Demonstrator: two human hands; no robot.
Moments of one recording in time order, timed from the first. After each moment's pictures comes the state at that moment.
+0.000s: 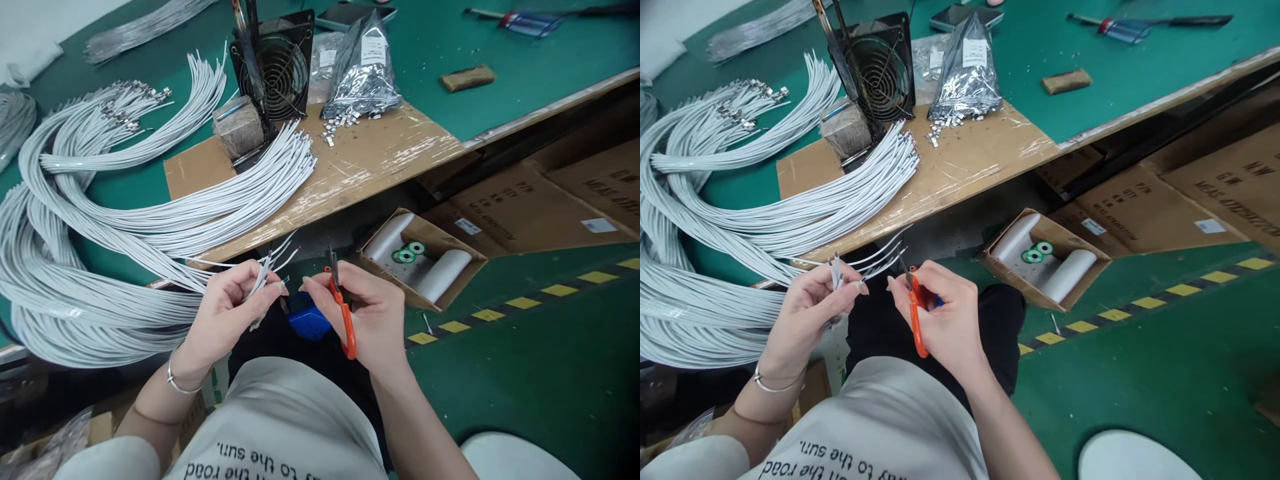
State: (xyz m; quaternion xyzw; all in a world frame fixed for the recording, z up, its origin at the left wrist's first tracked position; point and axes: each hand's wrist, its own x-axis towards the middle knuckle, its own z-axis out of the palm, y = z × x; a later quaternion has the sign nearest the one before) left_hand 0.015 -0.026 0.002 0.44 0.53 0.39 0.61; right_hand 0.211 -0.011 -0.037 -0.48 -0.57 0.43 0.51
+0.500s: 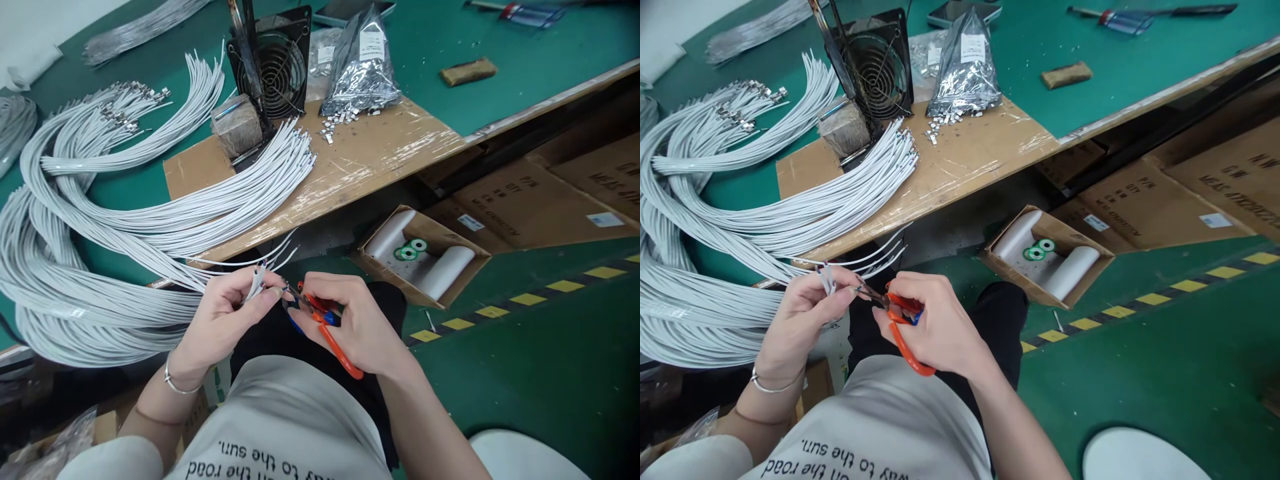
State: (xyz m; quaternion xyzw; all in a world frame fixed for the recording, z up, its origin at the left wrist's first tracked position) left_hand 0.012 -0.028 0.005 0.51 0.53 0.39 0.56; right_hand 0.218 -0.008 -0.035 -0.38 -0.65 0.55 0.37
